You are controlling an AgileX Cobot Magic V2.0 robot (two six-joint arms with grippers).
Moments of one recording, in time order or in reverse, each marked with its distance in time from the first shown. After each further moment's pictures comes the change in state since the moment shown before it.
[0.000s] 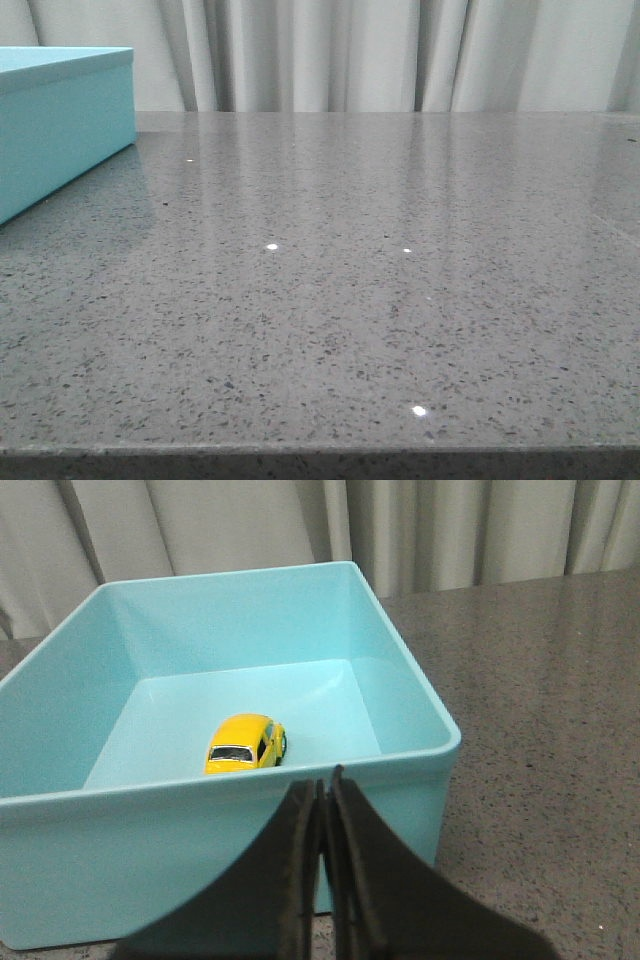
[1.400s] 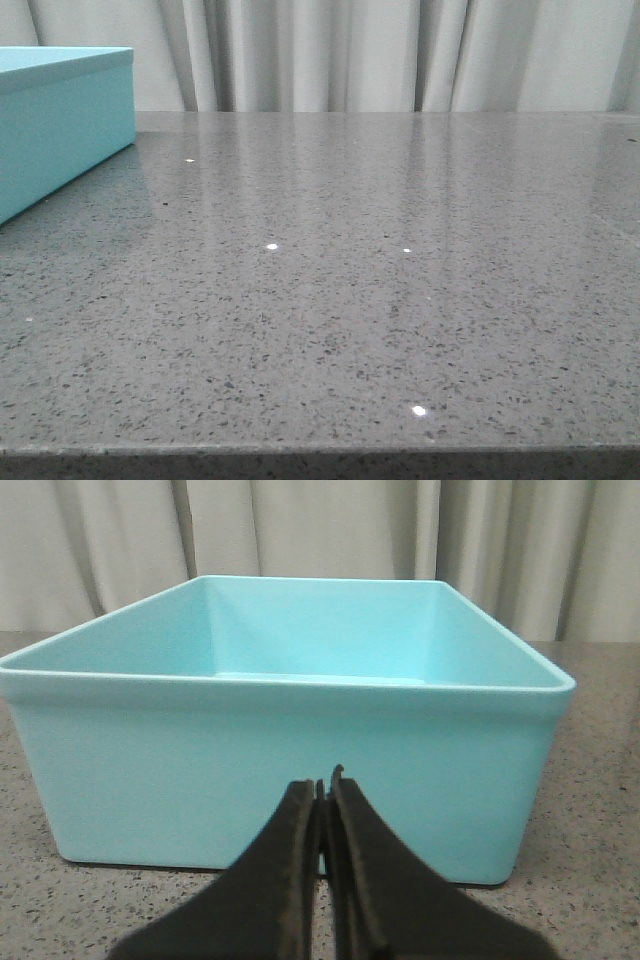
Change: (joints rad) left arm 0.088 -0.231 0.284 0.132 -0.196 -0.221; right arm 0.000 0.000 0.000 -0.002 -0.002 0.000
